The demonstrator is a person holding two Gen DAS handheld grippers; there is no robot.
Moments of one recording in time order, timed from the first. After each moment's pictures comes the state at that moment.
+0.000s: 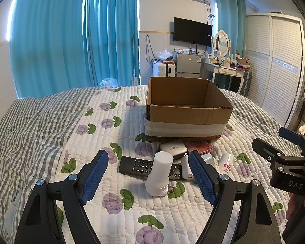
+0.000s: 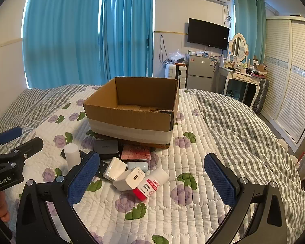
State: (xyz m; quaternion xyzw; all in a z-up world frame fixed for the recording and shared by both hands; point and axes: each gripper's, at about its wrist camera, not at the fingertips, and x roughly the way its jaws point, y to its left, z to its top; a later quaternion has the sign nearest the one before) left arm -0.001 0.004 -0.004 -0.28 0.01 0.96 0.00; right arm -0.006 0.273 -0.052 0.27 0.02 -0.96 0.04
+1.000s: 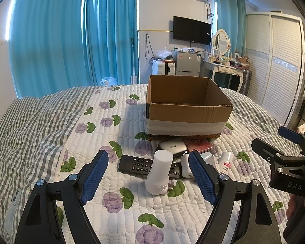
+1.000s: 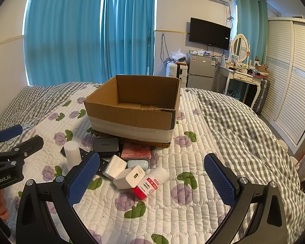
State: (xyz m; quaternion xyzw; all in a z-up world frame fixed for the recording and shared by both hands) left arm 0.000 0.004 -0.008 -0.29 0.01 0.96 0.01; right arm -0.006 0.272 -0.053 0.27 0.03 -0.96 0.04
